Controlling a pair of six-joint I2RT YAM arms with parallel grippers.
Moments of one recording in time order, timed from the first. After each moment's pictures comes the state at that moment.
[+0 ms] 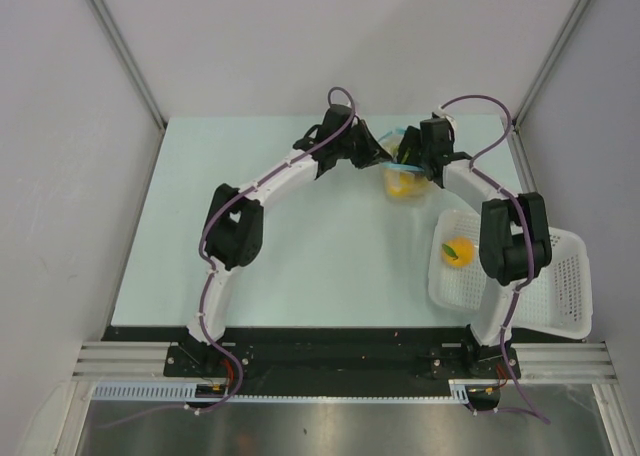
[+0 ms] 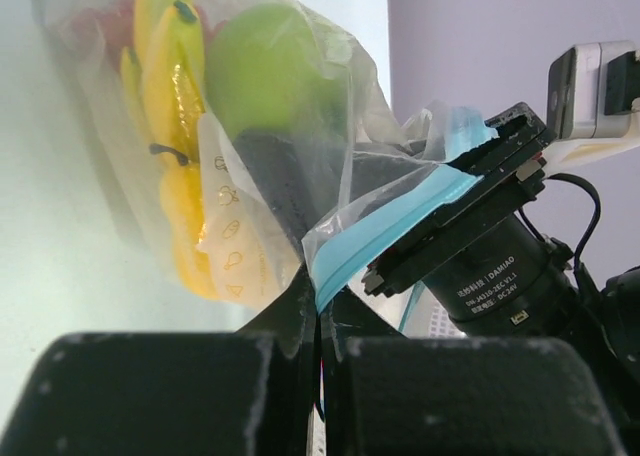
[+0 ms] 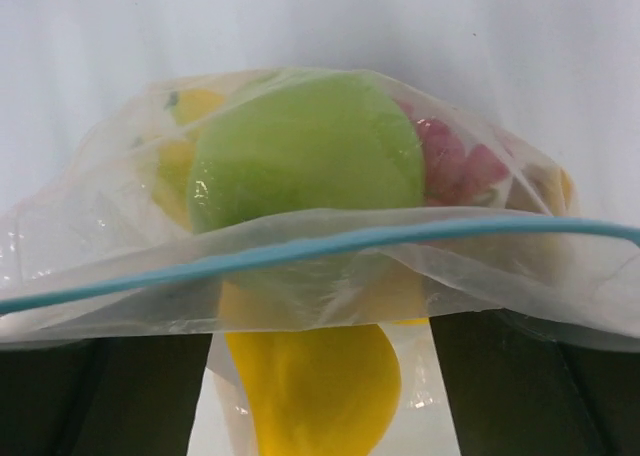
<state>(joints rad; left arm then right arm) -0.62 2.26 1.99 -0.22 0.34 -1.01 0.22 1.88 1.39 -0.18 0.11 0.57</state>
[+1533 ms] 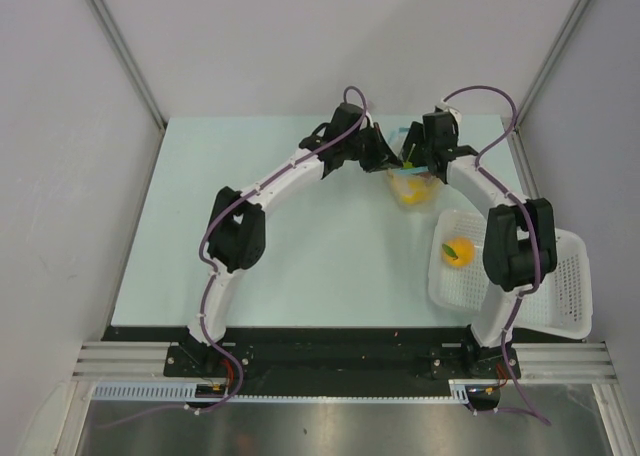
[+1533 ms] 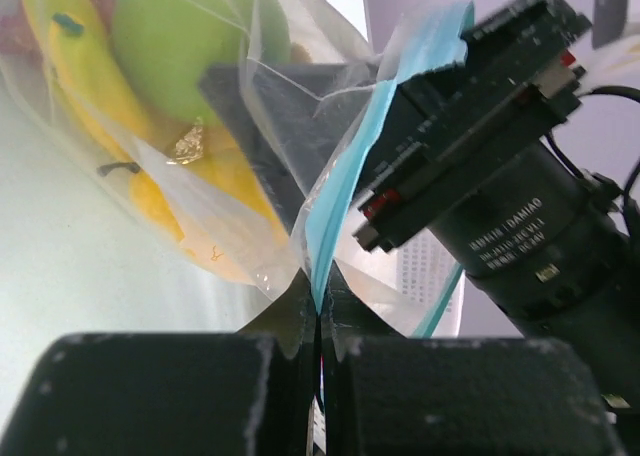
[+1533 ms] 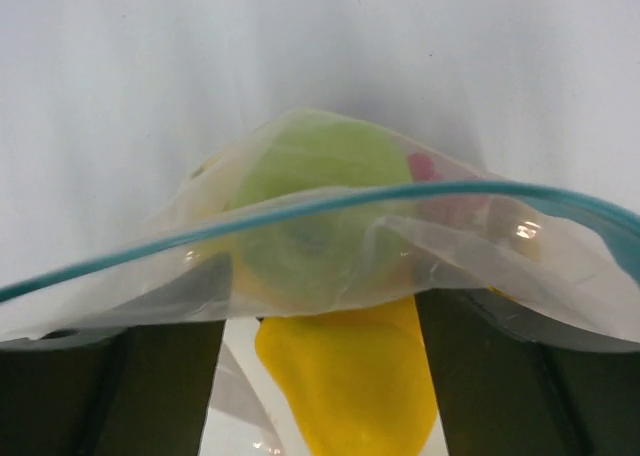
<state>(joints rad) -0.66 2.26 2.06 -0.32 0.42 -0.94 0.23 1.83 1.43 -0.28 0.17 0.50</state>
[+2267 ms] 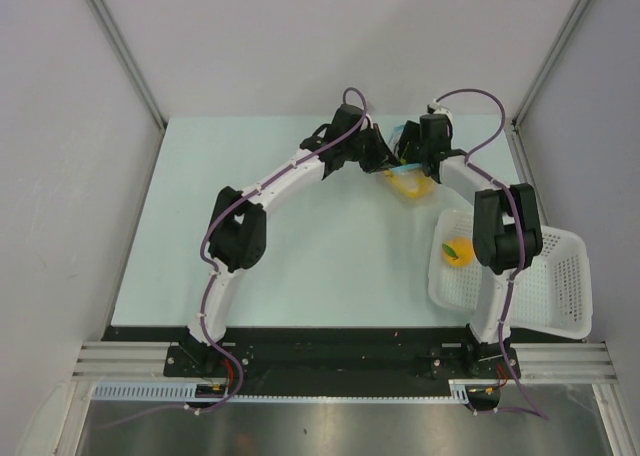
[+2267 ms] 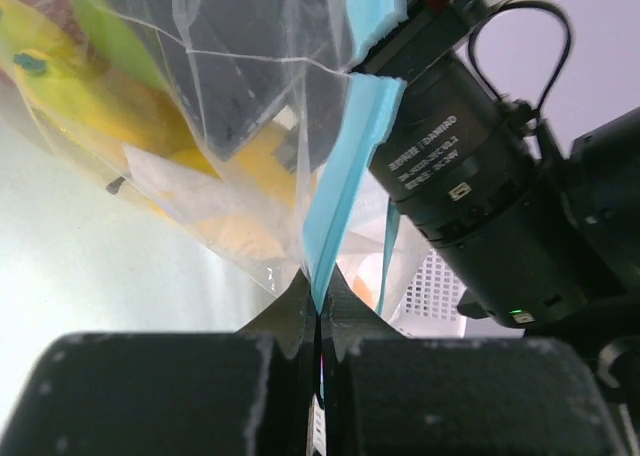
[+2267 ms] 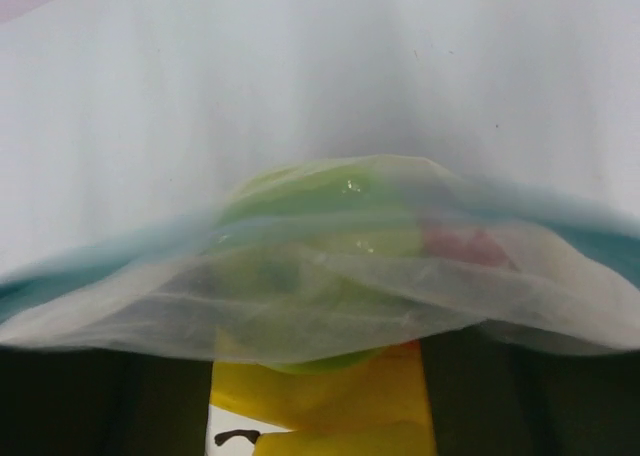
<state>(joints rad) -0.66 2.27 2.06 -0.32 0.40 -0.94 0.20 1.99 1.45 -0.04 0.08 0.46</state>
